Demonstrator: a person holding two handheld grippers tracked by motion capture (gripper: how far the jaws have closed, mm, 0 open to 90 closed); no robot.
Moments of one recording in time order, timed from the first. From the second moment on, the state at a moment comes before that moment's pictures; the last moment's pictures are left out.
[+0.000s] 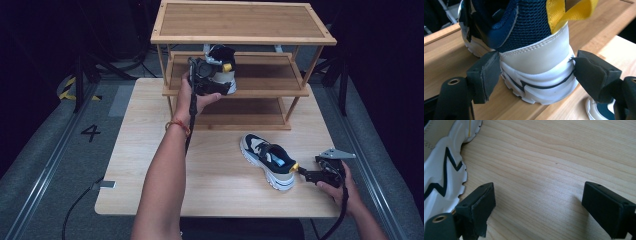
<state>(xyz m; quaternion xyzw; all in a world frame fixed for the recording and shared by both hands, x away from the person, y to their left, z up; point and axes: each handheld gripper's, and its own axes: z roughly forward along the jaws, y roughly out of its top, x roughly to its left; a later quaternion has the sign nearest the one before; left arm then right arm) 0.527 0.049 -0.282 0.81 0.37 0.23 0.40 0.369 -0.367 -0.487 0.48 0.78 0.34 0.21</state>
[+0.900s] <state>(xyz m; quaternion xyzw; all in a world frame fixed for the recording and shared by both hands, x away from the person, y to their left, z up) 0.434 0.078 -0.296 0.86 0.25 0.21 0.39 0.368 -0.367 -0.487 0.48 0.78 0.34 0.21</state>
